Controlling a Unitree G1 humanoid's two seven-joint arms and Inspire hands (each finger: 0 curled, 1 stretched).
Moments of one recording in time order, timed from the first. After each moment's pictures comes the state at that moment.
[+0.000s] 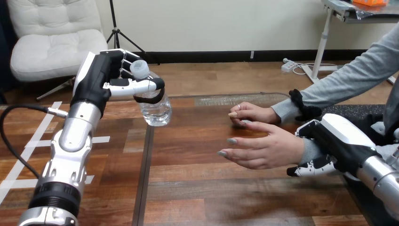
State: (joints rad) left arm -0.66 0.33 0.05 0.84 0.11 -0.27 -0.07; right arm -0.43 -0.66 0.23 0.93 -0.49 -0.67 -0.01
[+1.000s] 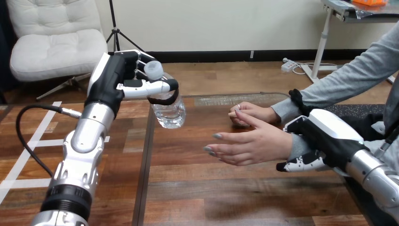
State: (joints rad) left arm -0.64 0.27 0.05 0.78 0.11 -0.25 -0.10; right arm -0.43 -0.63 0.23 0.83 -0.49 -0.61 0.06
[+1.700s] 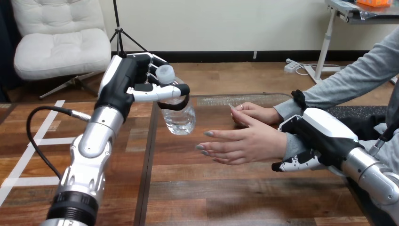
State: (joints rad) left arm -0.60 0.24 0.03 0.69 0.11 -0.23 -0.13; right arm -0.43 -0.62 0.23 0.79 -0.49 -0.59 0.09
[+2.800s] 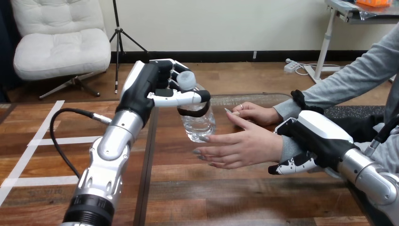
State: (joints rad) left arm -0.58 0.17 -0.01 0.65 0.11 -0.19 -0.15; right arm -0.43 -0.61 0.23 0.79 -0.49 -0.59 0.12
